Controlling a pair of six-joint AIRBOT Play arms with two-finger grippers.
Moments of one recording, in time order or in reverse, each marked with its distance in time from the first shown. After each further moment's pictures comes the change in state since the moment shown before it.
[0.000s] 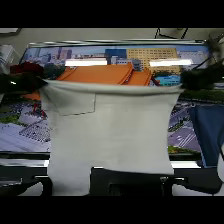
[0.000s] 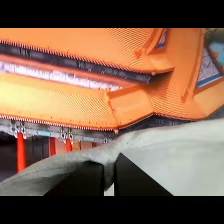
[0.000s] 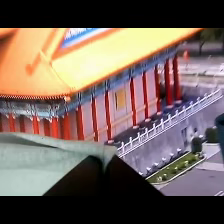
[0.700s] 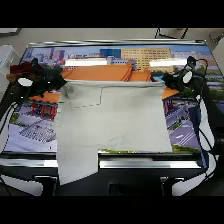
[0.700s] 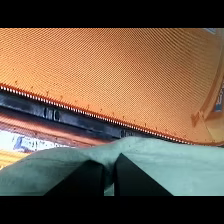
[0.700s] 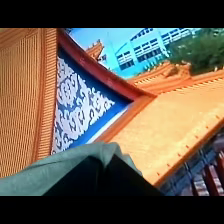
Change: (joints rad) left arm -0.084 -0.503 0.147 -0.159 0.465 0.164; right arm 0.039 -0.323 -0.066 -0.006 -0.703 0.293
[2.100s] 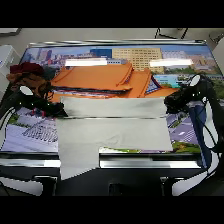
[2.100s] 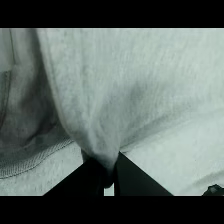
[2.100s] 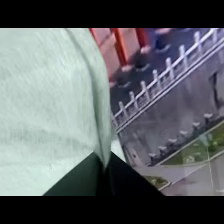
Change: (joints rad) left arm 0.061 0.050 -0.143 0.317 -0.681 -0.124; right arm -0.090 -0.016 -0.026 0.049 0.775 -0.220
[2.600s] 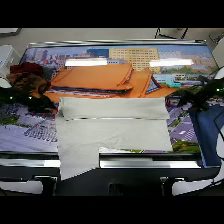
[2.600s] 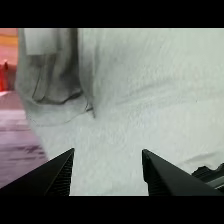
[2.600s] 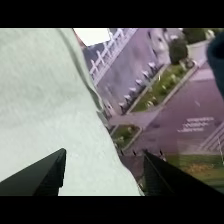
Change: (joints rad) left arm 0.138 0.088 0.129 0.034 -0.192 -0.007; right arm -0.137 0.144 0.070 0.001 0.157 -0.004
